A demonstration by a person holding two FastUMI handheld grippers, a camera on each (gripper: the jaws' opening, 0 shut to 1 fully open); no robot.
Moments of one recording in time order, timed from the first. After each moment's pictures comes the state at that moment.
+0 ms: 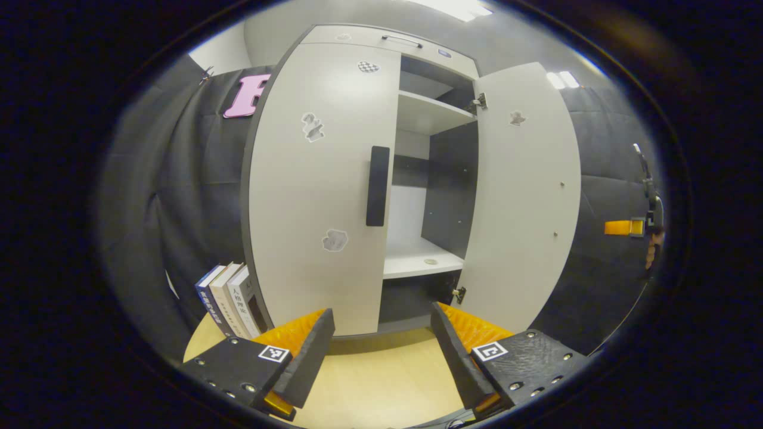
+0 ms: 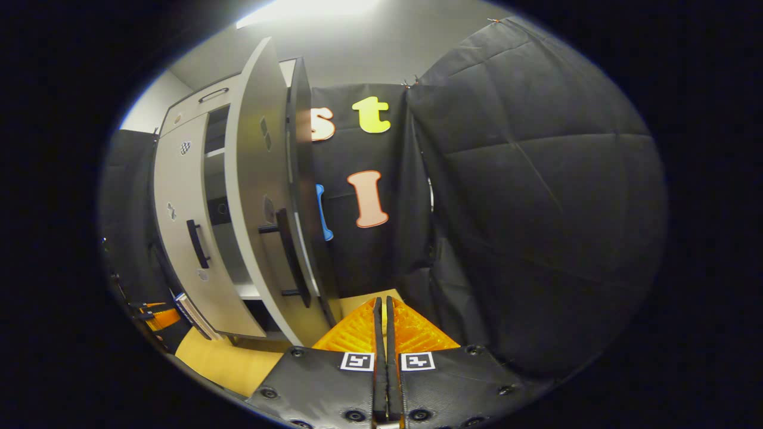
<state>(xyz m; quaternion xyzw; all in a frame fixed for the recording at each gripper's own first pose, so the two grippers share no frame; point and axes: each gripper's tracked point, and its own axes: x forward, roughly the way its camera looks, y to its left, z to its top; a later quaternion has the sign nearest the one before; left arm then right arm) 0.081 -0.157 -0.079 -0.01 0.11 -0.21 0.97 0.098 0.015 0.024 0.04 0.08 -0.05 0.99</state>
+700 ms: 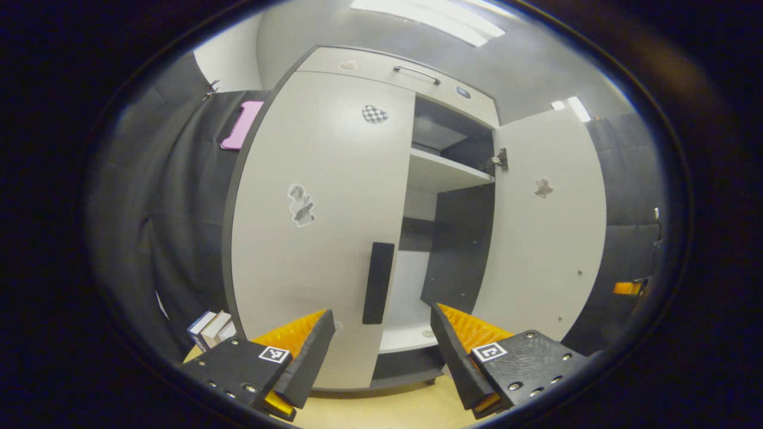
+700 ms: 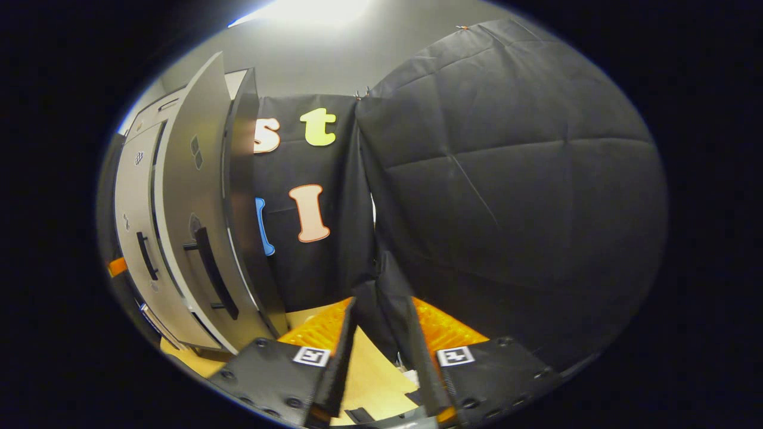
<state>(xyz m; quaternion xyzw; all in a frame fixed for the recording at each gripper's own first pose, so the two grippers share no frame) 0.162 -0.174 0.044 -0.05 0.02 -0.19 0.98 0.118 -0.042 0.035 0.03 0.05 -0.15 0.99</state>
